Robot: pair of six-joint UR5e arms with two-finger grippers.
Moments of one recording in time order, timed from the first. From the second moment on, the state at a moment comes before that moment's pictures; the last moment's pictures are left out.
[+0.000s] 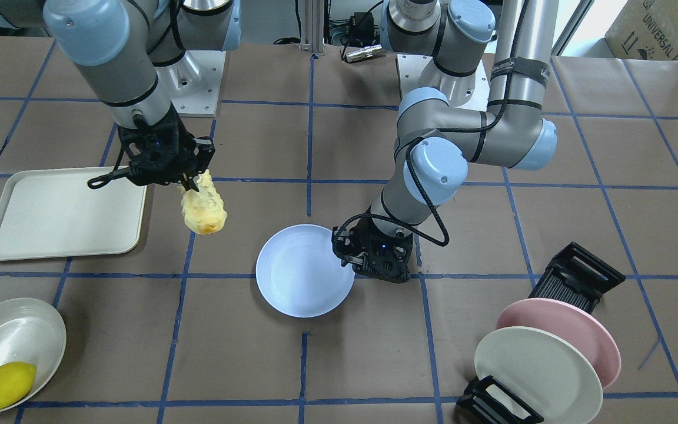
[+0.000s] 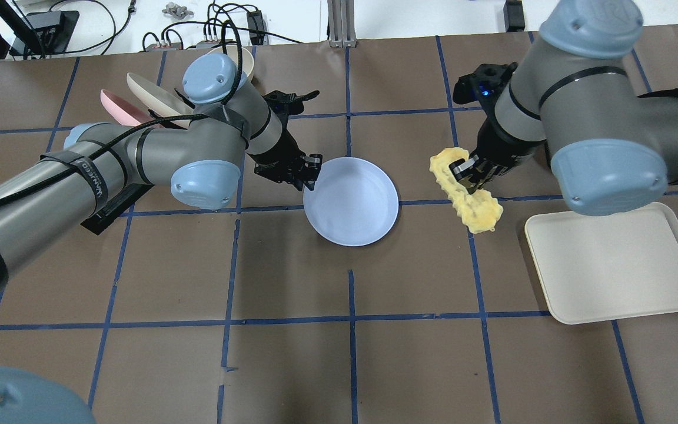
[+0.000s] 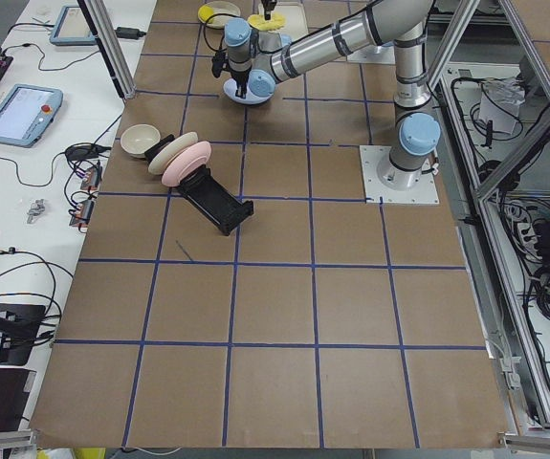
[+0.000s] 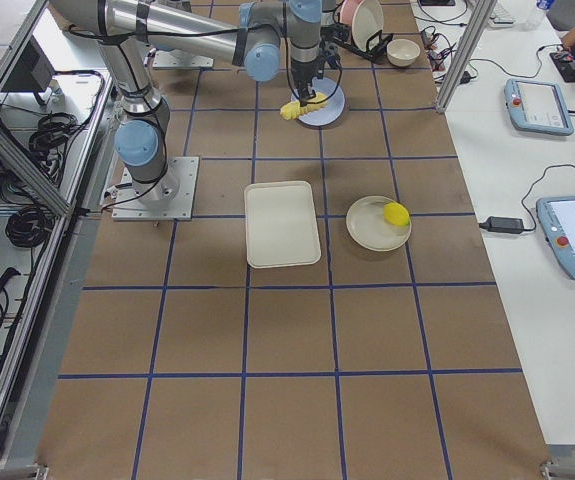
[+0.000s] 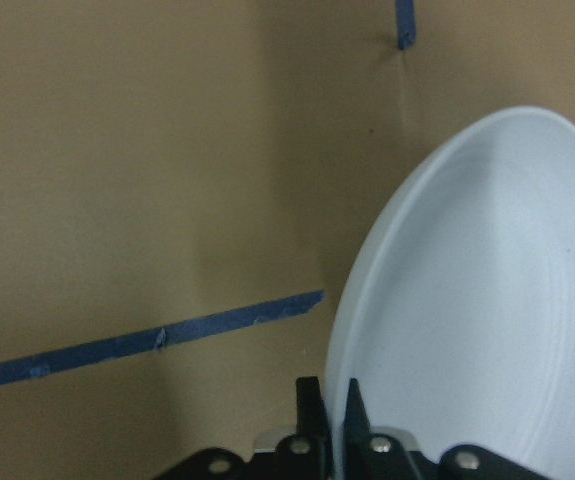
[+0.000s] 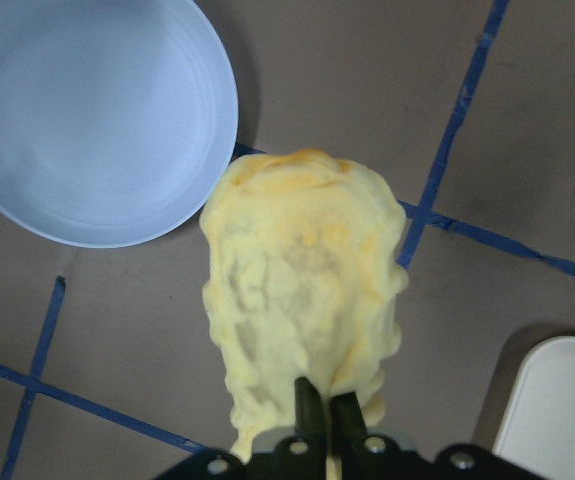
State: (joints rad) left arm -1.71 -1.95 -1.78 -0.93 1.31 -0.02; right arm 1.63 -1.56 1.87 -1.90 -1.46 -0.30
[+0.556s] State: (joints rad) left arm -1.60 -1.77 -1.76 -1.14 1.43 -0.01; right arm 1.76 -1.44 1.86 -2.10 -1.31 -0.27
